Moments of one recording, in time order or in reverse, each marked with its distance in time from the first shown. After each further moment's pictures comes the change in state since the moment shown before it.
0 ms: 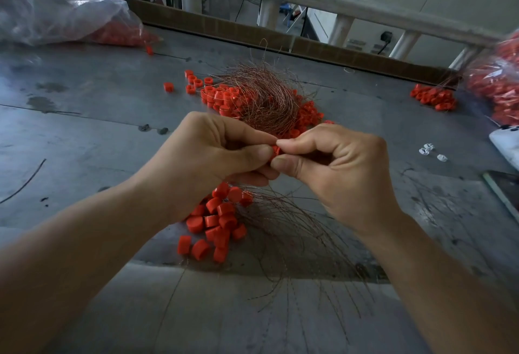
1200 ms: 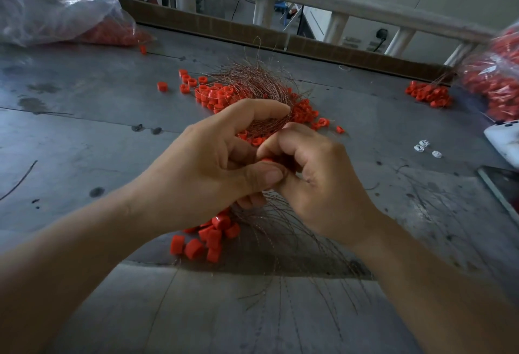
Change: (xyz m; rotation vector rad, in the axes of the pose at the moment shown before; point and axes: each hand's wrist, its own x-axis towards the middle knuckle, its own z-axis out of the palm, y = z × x) left_hand -0.010 -0.001 0.000 0.186 -0.165 0.157; right_hand -0.002 -0.007 0.005 -0.019 -0.261 0.017
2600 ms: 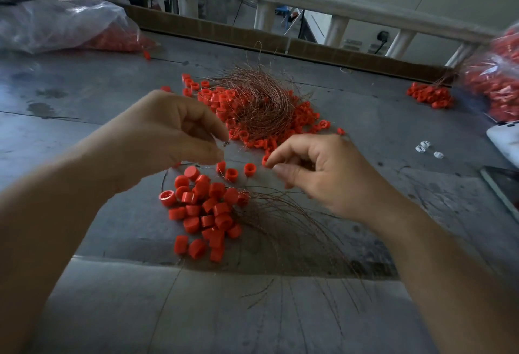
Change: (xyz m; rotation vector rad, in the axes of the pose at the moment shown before) left_hand 0.008 0.006 -0.044 0.306 0.209 -0.288; right_hand 0.003 0.008 -0.020 -0.051 -0.183 0.268
